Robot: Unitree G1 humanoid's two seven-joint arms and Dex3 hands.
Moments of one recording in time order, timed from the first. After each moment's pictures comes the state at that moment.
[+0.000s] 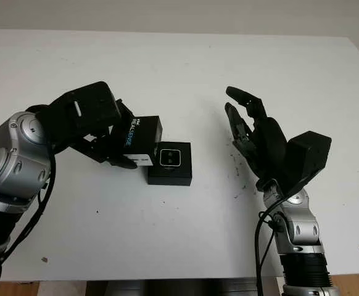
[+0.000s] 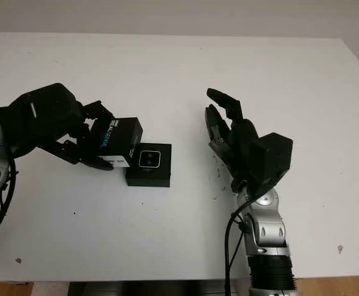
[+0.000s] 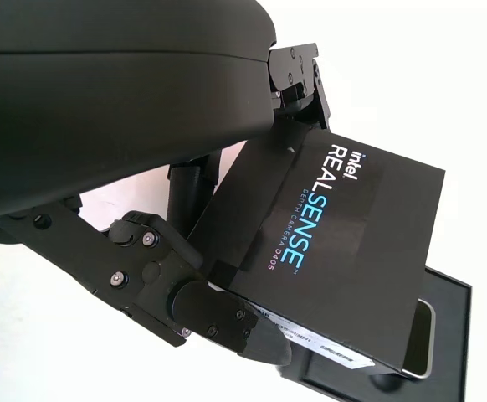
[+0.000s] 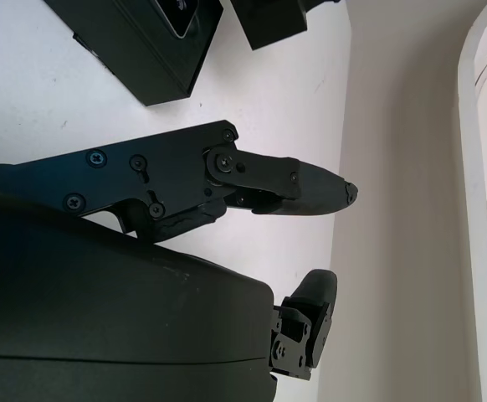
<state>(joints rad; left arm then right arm) -0.66 0.75 -0.25 -0.24 0.27 0.83 -0.77 -0.31 -0.09 -0.08 0.02 0.12 0.15 0.12</state>
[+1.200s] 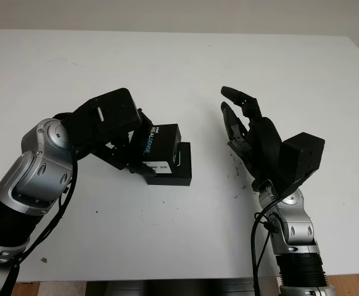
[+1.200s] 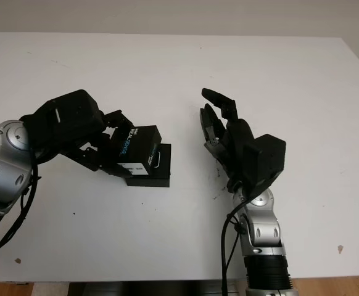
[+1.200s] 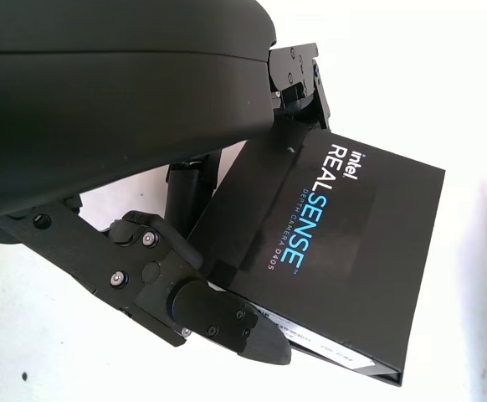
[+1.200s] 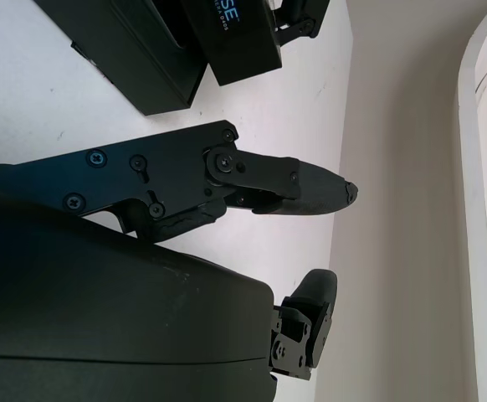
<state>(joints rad) -0.67 0.68 -0.31 -0.26 0.24 0.90 -0.75 -0.31 -0.07 -0.06 0.04 0.10 0.12 0.10</state>
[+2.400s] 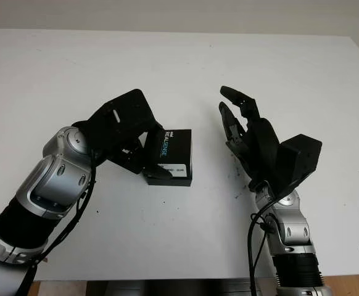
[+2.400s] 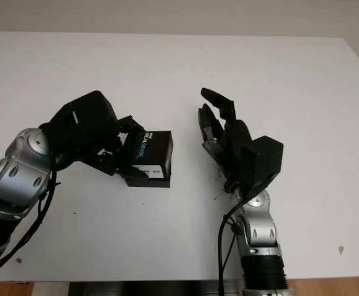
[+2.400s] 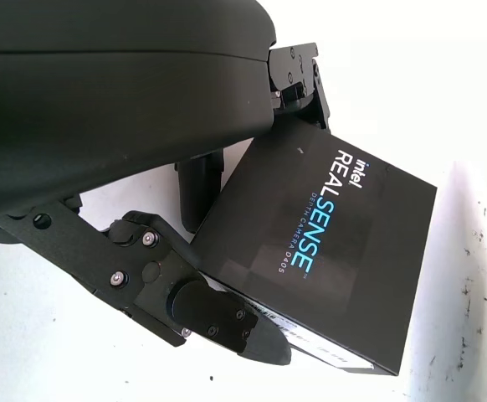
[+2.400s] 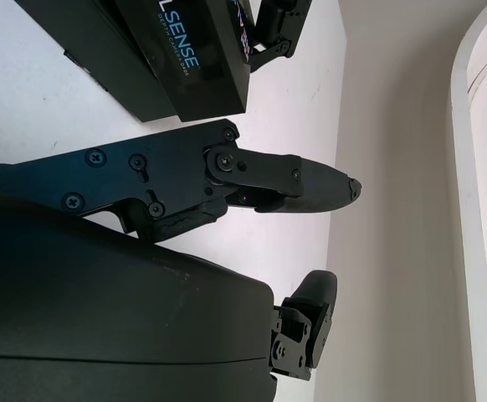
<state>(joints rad) -0.68 0.59 -0.34 -0.29 0.18 1.05 -0.65 -0.31 -0.05 -0.05 0.06 0.10 0.10 0.10</state>
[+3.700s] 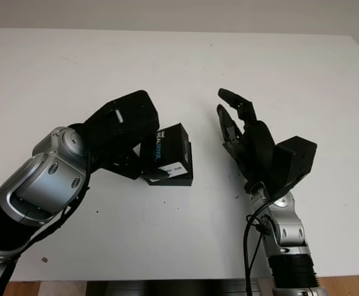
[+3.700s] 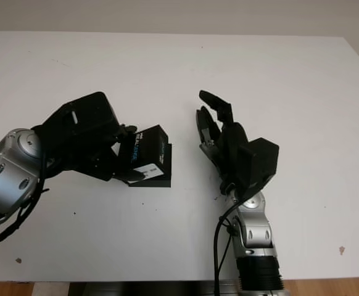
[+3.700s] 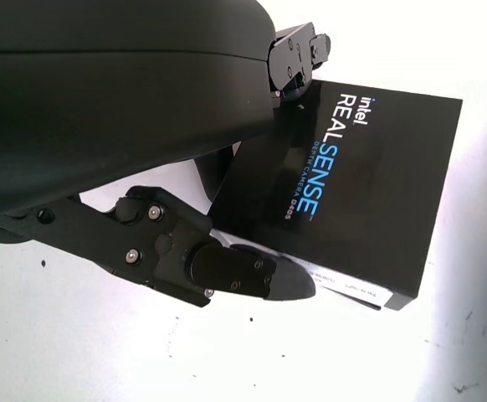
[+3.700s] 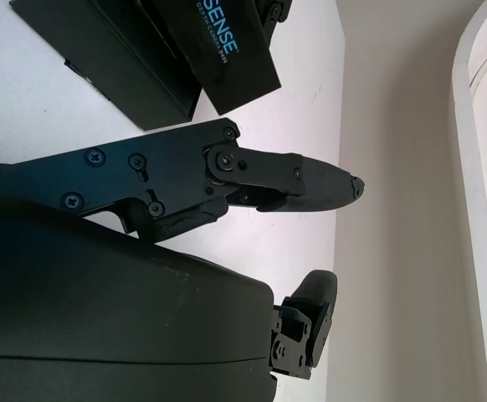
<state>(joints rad) -0.76 0.73 -0.45 -0.47 0.00 1.32 -0.66 -0.30 -0.03 -0.05 0.07 0.10 0.09 0.08</state>
